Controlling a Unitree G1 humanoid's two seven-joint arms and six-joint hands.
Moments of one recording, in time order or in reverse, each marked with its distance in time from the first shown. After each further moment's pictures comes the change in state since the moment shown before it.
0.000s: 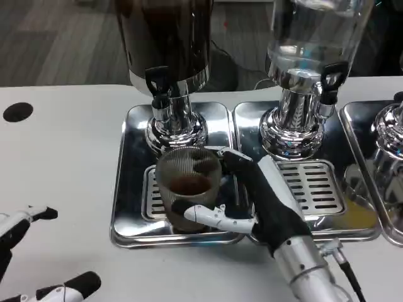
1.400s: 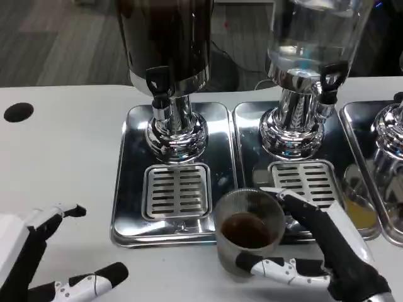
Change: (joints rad) left arm -0.109 0.009 -0.152 -0.006 0.113 0.125 -0.057; right arm 0.286 -0.211 -0.160 -0.056 0.110 -0.336 0.117
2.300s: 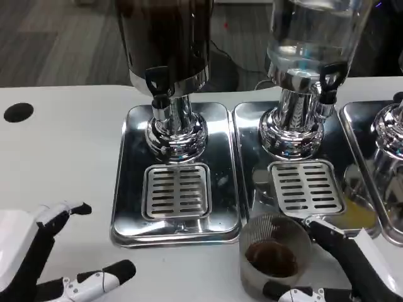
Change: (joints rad) left arm -0.014 0.000 -0.035 -0.046 0.044 0.052 -0.033; right arm 0.061 -0.043 -0.075 0.172 0.037 -0.233 0.023
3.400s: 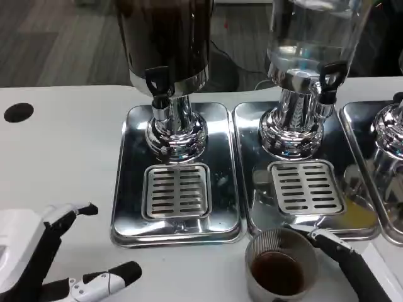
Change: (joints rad) left arm -0.003 0.002 -0.012 -0.015 0.005 0.002 -0.019; right arm -0.026 -0.012 -0.041 0.187 -0.139 -0.231 -0.122
